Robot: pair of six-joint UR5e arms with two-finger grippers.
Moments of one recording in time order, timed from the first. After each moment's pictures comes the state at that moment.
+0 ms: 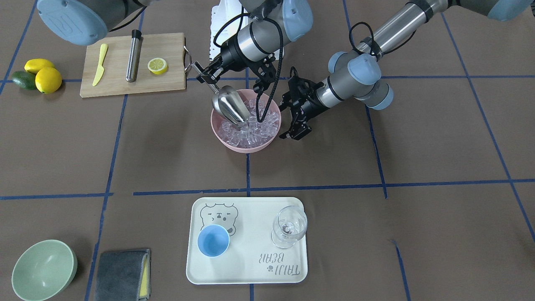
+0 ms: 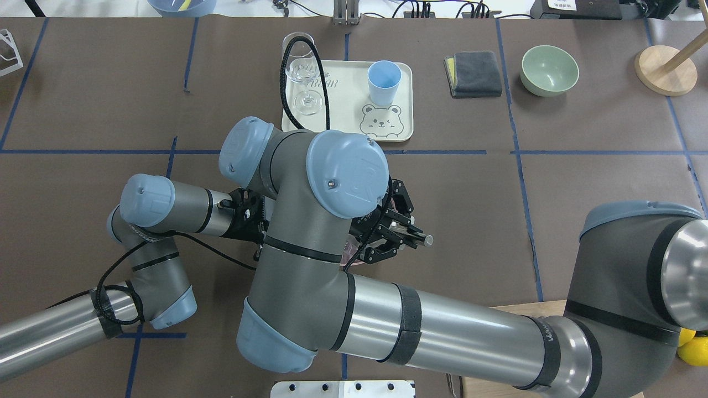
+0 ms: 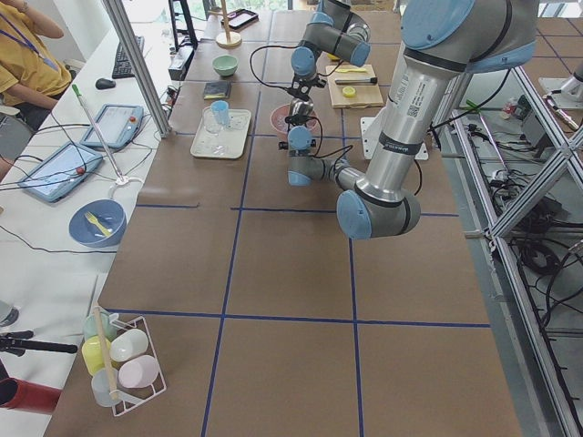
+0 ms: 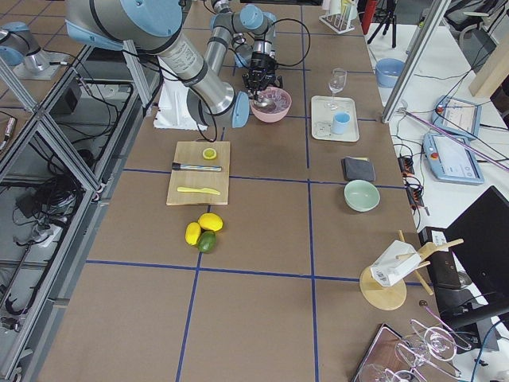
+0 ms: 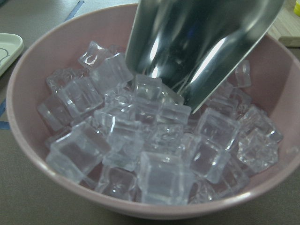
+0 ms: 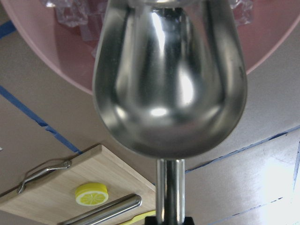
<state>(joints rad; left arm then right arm) -0.51 -2.05 -1.35 -2.83 -2.01 -0.05 0.41 -0.45 1.51 -2.66 1.70 0.02</state>
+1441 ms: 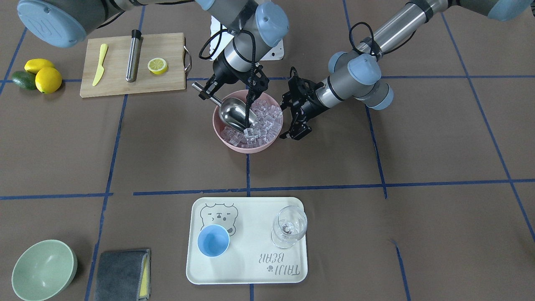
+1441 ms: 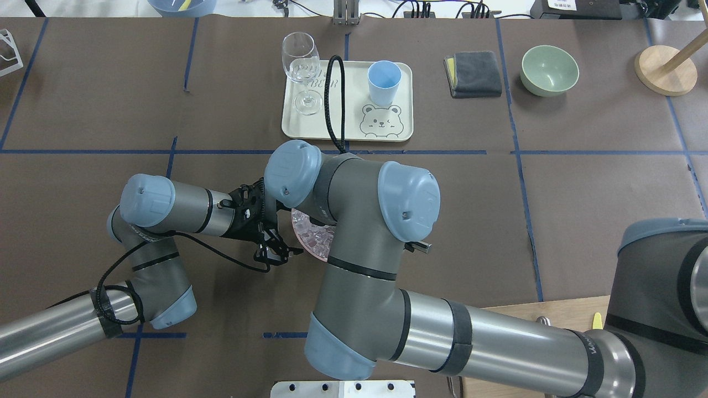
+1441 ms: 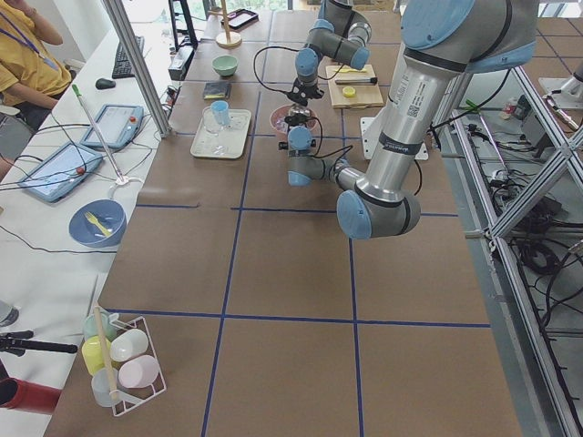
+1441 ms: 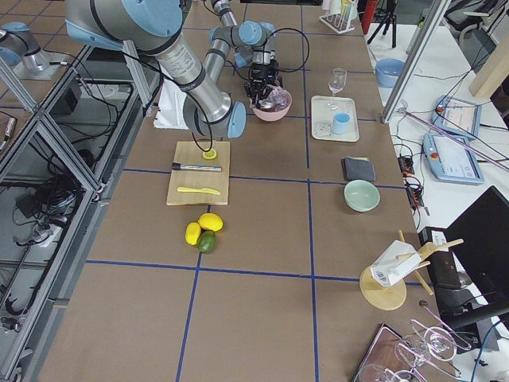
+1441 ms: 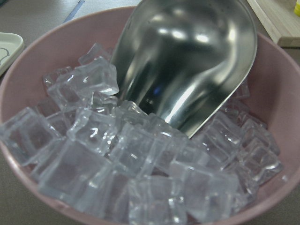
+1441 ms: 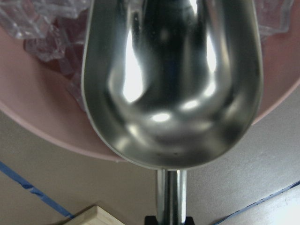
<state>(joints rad) -0.51 -2.05 -1.35 -2.83 -2.01 -0.06 0.40 -0.63 1.63 -2.41 1.70 0.11</state>
